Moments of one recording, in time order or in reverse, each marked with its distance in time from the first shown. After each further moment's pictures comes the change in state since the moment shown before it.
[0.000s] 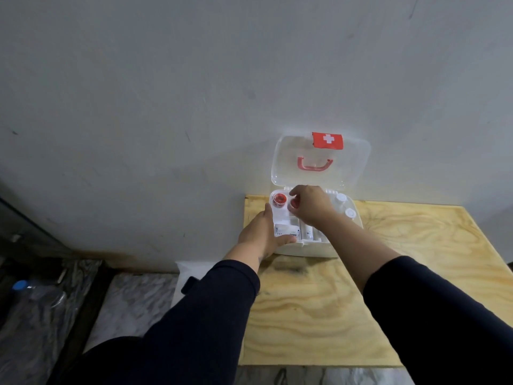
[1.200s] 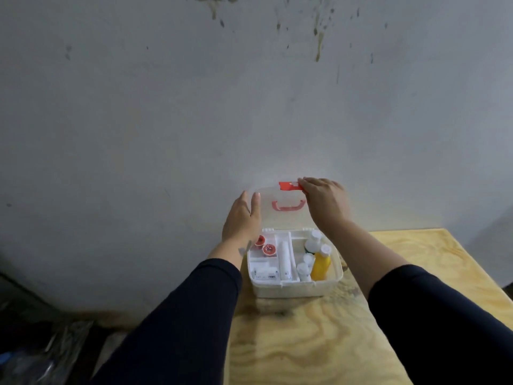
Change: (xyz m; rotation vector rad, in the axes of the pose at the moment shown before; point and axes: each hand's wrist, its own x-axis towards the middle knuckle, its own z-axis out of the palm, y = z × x) left_hand 0.028 0.083 -0.058 -0.153 0.379 0.029; right_hand 0.023 0.053 -0.080 -0.225 0.590 -0.229
